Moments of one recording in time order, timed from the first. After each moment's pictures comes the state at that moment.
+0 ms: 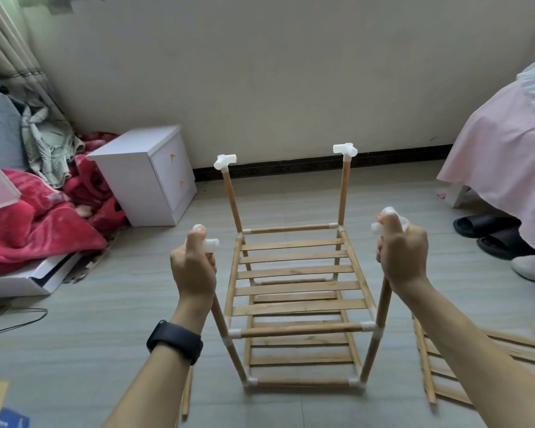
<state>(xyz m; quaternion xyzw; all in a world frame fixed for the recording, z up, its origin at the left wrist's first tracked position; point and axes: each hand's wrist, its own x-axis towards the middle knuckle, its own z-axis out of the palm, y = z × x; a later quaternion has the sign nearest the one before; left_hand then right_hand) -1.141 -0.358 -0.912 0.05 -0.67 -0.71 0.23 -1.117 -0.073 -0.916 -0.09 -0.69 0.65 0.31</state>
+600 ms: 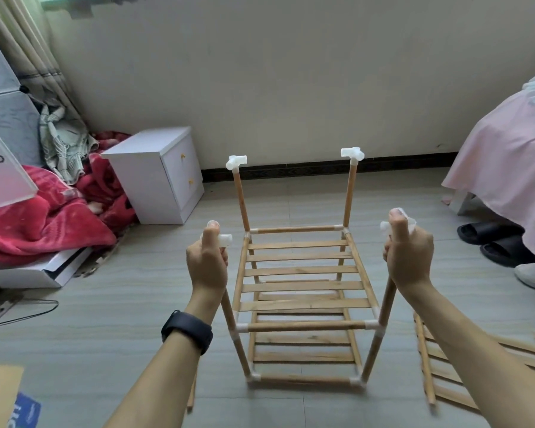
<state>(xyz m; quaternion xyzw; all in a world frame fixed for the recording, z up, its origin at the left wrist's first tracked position) -1.131 -0.361 -0.911 0.05 -0.68 -0.70 0.21 -1.114 -0.068 -0.925 -0.09 -0.71 0.61 0.35</state>
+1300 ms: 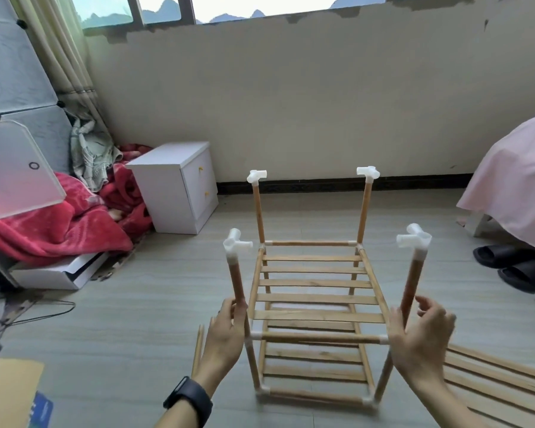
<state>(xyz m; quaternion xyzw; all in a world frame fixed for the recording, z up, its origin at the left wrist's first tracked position) -1.090 -0.406 -1.022 0.03 -0.85 -0.52 0.05 -1.051 -0.087 -1.019 -0.21 -0.83 0.40 0.32</state>
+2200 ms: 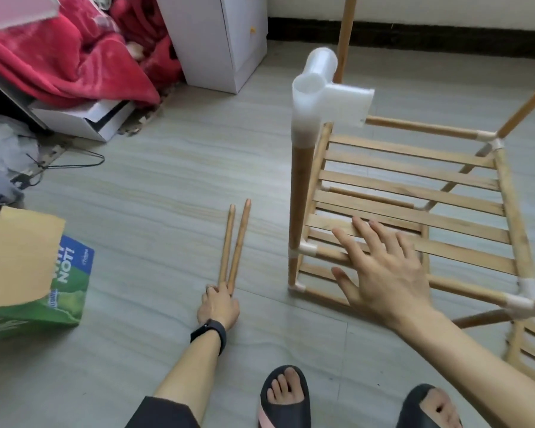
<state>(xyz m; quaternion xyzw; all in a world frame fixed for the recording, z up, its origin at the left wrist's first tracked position) -1.068 -0.507 -1.269 0.30 -0.91 -0.15 -0.25 -1.120 -0.206 -1.104 0.19 -0.98 -0.01 0.03</state>
